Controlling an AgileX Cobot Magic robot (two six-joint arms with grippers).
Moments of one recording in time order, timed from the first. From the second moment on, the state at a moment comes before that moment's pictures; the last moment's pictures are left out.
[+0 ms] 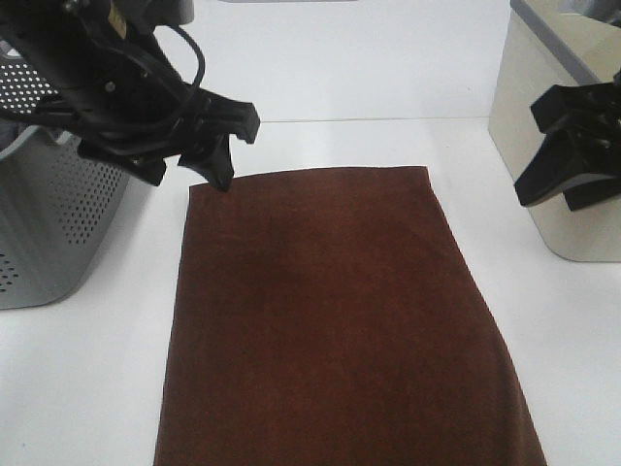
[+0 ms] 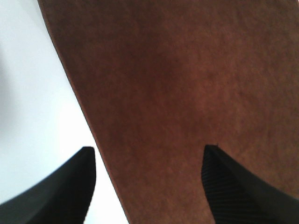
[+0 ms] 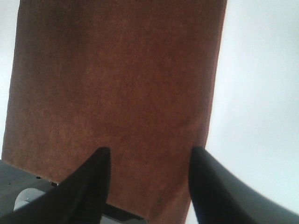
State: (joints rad) left arm -0.59 1.67 -1.30 0.01 0.83 -0.38; right arm 0.18 1.35 -0.99 0.33 0.93 -0.16
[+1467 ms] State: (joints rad) left arm -0.44 2.38 -2.11 0.10 0.94 -0.33; right arm 0.28 2.37 -2.02 0.00 0.96 -0.02
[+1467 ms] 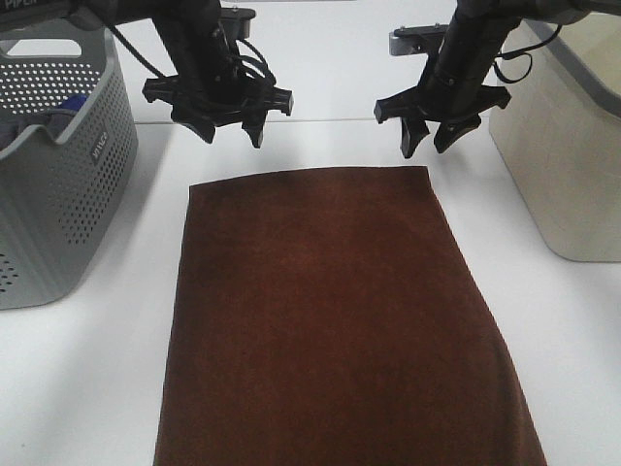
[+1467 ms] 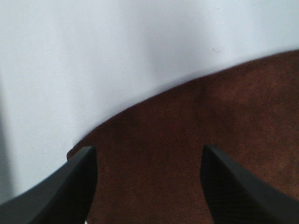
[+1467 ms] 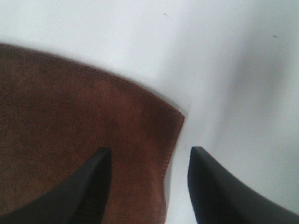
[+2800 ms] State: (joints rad) left arm -0.42 2.40 -2.11 0.12 0.94 -0.29; right arm 0.24 2.48 -2.03 -0.08 0.81 0.04
